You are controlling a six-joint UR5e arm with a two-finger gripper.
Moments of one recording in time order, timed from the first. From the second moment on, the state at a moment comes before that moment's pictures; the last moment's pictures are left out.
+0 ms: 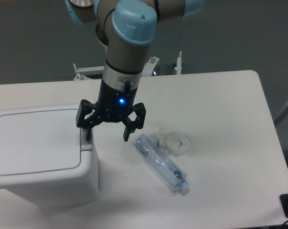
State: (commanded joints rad) arm 2.31 -1.78 -1.46 -1.17 1.20 0.11
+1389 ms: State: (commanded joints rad) arm 2.39 -1.77 -1.32 -1.12 1.22 0.20
